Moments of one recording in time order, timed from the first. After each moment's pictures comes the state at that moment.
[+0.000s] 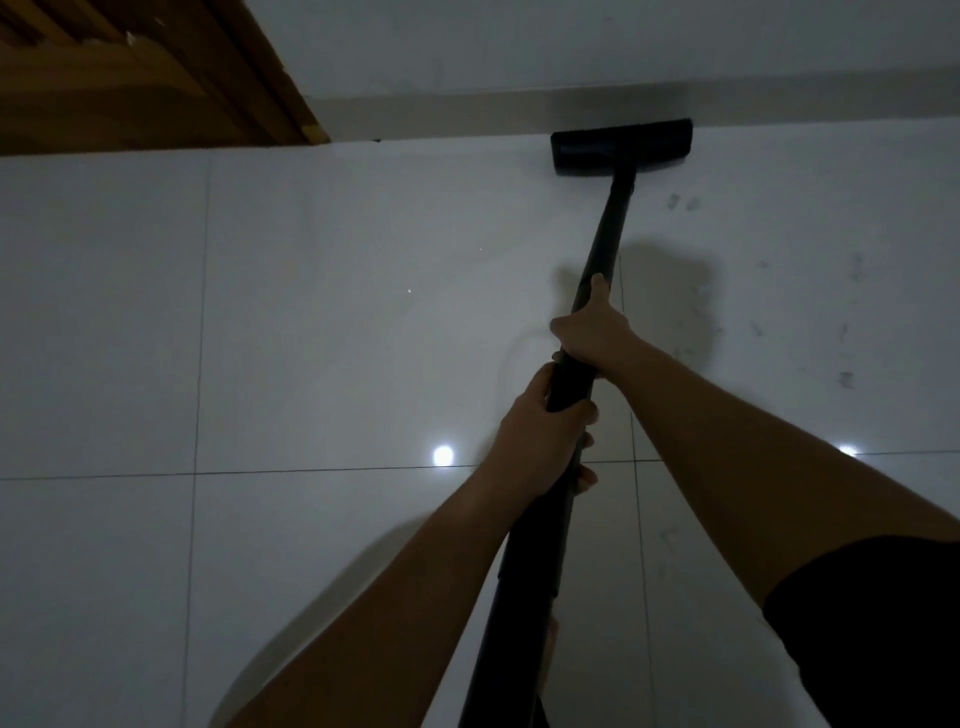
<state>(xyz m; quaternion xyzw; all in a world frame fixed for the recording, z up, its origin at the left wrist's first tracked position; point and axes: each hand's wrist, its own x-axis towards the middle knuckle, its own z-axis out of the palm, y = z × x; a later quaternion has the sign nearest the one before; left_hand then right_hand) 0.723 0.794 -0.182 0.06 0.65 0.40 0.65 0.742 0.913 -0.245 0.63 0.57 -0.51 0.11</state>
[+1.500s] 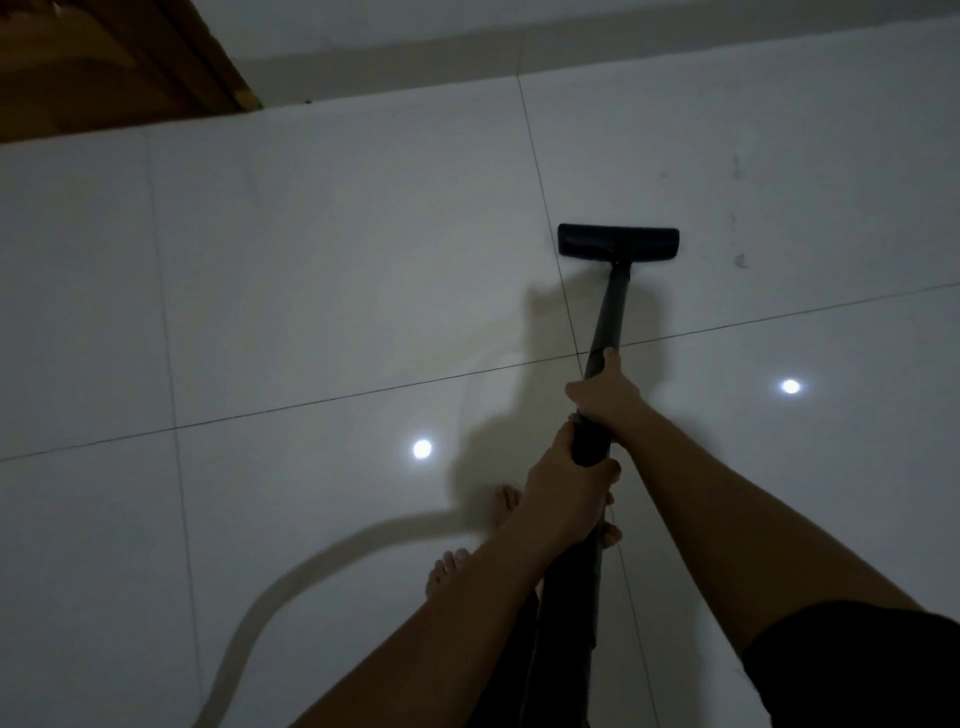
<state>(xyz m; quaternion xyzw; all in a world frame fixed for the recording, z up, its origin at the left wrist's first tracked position) 0.880 0.637 -0.147 0.07 0.63 0.30 0.71 0.921 0.738 -0.199 0.71 0.47 -0.51 0.11</state>
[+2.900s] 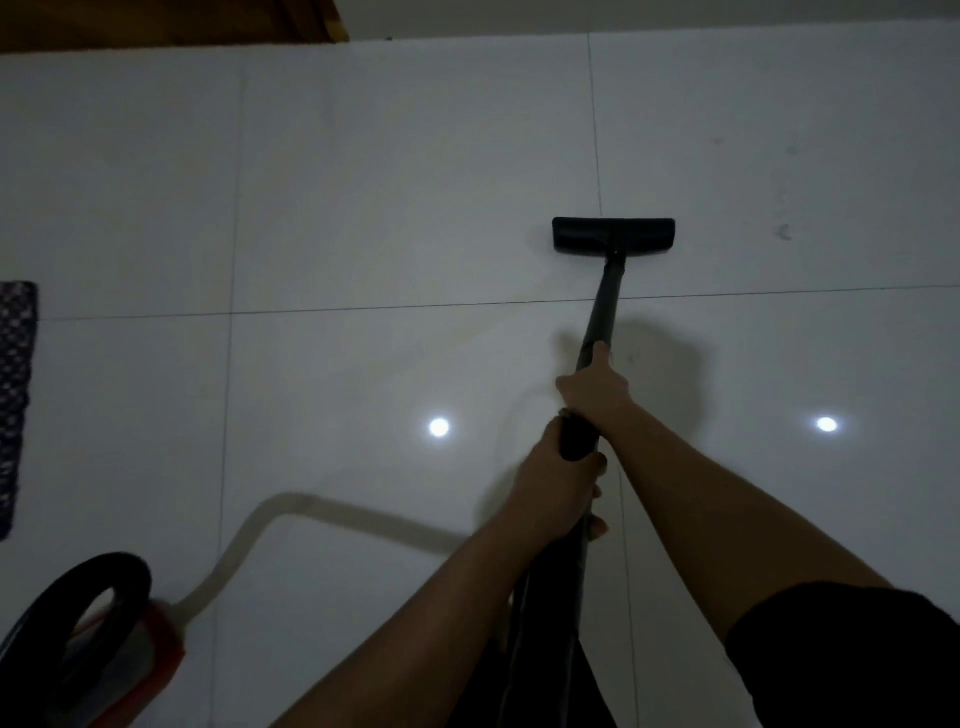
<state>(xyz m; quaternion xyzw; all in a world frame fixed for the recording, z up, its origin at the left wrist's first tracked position) 0.939 0.510 -0.111 0.05 0.67 0.33 0.66 0.962 0.607 -0.175 0.65 0.55 -0.51 0.12</state>
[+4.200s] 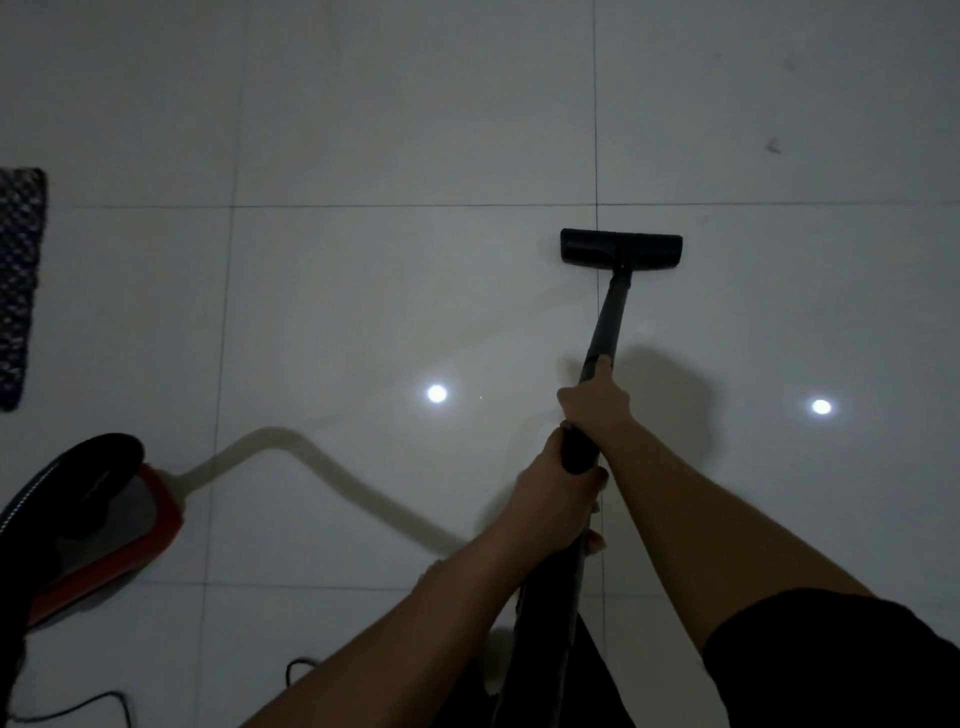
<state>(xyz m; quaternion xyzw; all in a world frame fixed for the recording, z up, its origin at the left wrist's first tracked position) 1.085 0.355 -0.100 0.07 0.70 0.29 0.65 1.109 0.448 -0.164 0.66 0.54 -0.50 0.15</state>
